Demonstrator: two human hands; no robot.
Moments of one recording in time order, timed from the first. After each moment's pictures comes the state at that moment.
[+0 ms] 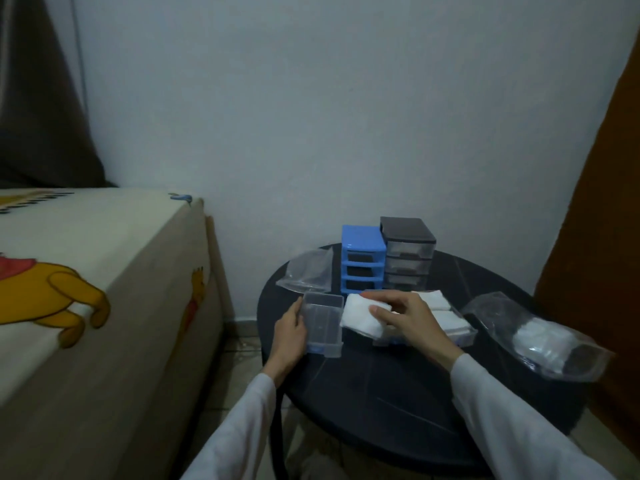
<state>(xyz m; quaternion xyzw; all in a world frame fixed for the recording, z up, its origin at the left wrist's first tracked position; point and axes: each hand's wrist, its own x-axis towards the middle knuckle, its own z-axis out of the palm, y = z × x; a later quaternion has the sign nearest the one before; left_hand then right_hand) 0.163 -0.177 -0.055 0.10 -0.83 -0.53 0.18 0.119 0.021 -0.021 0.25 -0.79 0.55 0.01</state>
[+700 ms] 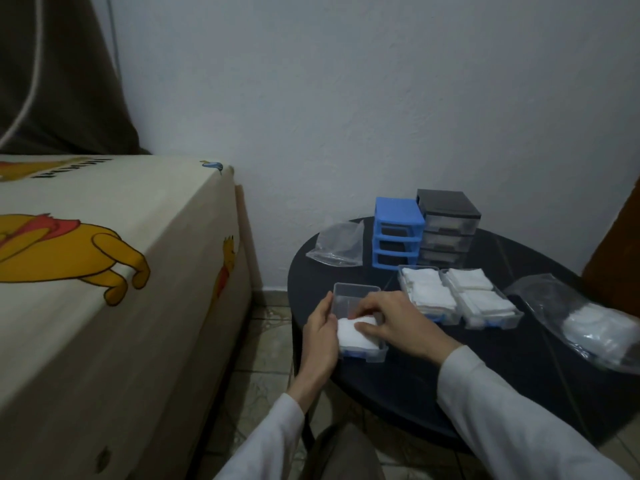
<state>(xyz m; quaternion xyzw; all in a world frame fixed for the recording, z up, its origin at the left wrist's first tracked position) 0.203 -0.163 -0.076 0.15 -0.68 -0.70 0.15 0.143 -0.033 -0.034 0.41 -0.87 0.26 0.01</state>
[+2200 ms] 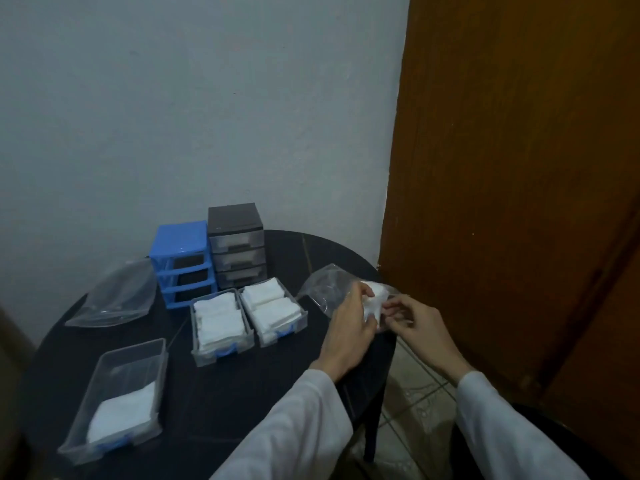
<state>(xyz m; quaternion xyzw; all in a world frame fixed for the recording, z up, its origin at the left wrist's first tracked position) 0.111 0.121 -0.062 -0.29 -0.82 -0.50 0.06 0.150 0.263 -0.052 0.00 -0.89 0.43 0.15</state>
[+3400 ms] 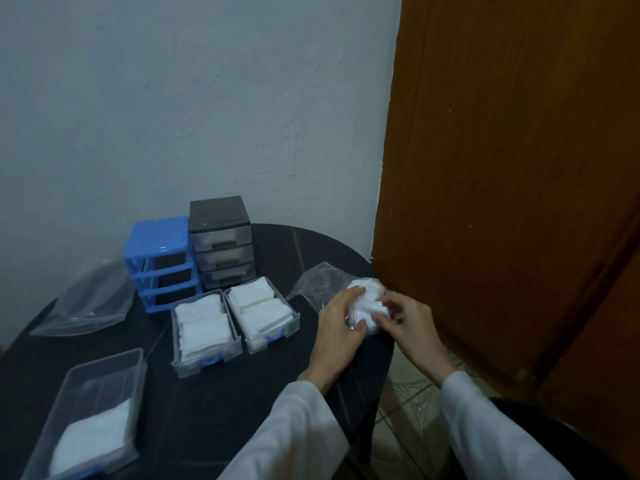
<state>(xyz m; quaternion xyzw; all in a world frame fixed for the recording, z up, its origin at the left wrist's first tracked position) 0.095 0.120 -0.080 -0.24 -0.79 -0.56 0.08 0.125 0.256 -0.069 -0.01 -0.89 0.40 0.22</state>
